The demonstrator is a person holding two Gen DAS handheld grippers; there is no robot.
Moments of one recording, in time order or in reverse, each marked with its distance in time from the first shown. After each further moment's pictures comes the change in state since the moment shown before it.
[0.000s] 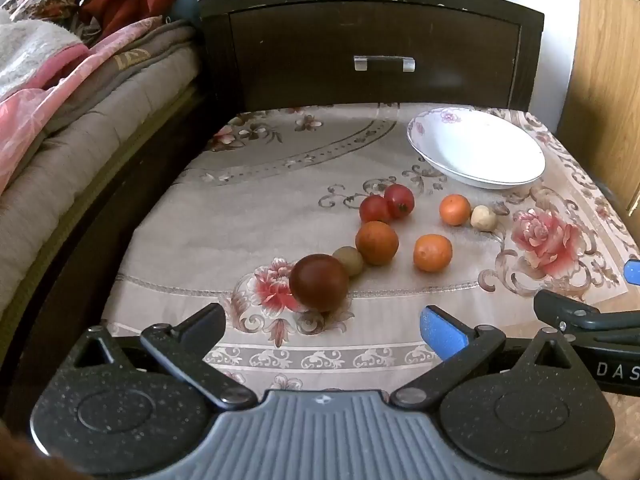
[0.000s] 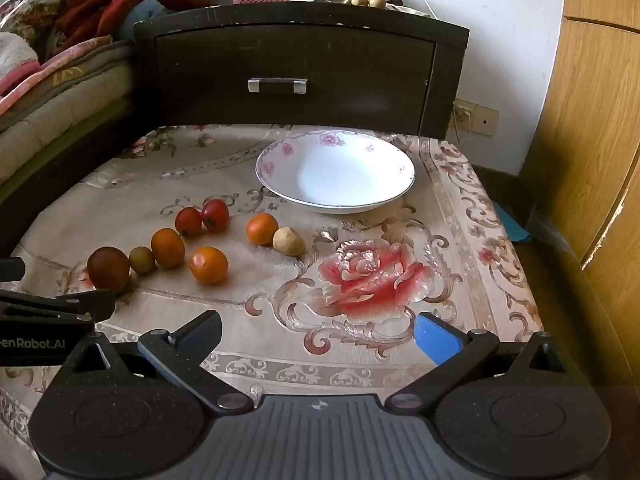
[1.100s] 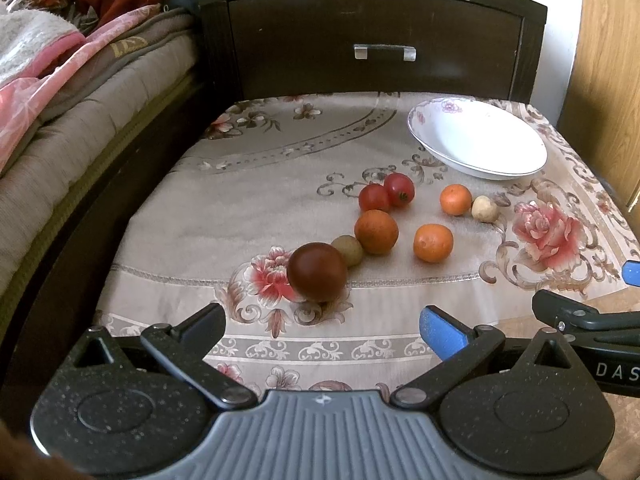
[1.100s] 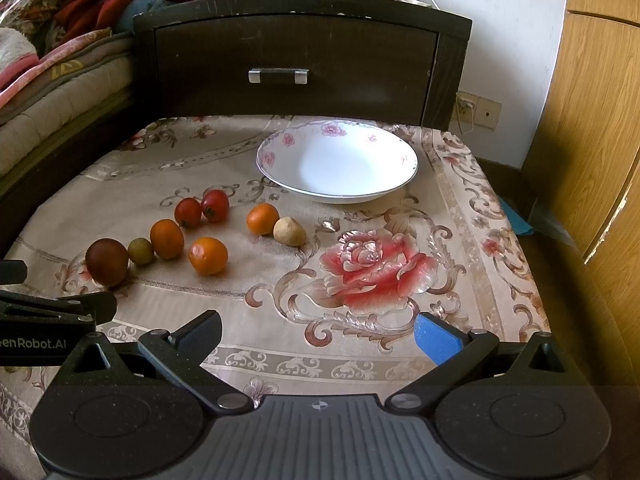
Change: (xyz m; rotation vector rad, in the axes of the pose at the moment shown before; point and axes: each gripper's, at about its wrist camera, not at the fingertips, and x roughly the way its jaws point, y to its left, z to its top) left arm 0.009 -0.001 -0.006 -0.003 0.031 -0.003; right arm 0.003 -0.001 -0.003 0.006 0.018 0.008
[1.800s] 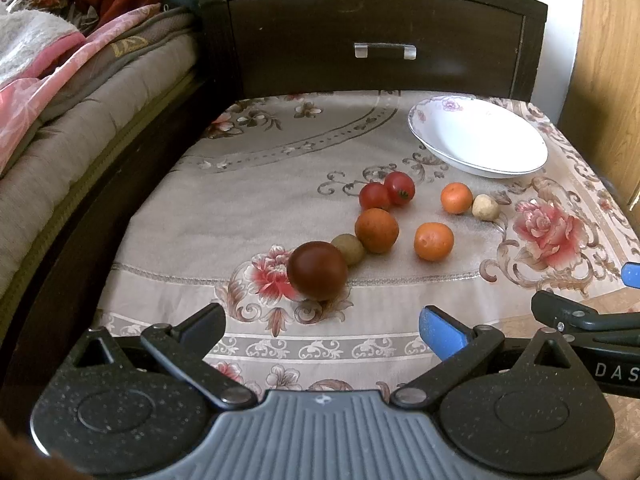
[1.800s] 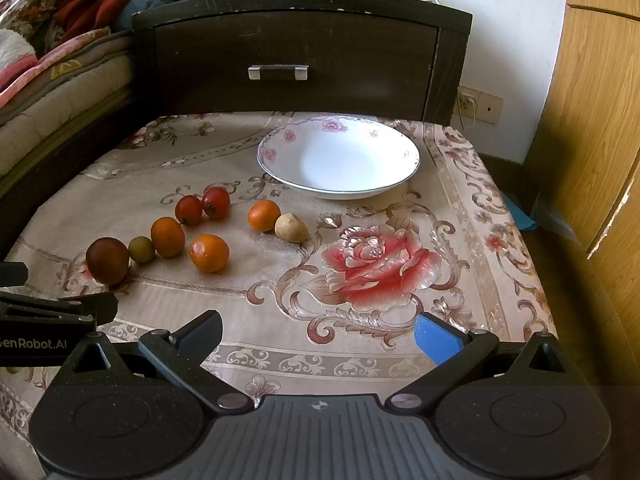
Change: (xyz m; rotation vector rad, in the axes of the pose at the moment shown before) left arm -0.001 0.001 -0.003 0.004 0.001 0.000; right arm 0.003 0.003 -0.005 0.008 0.003 0.005
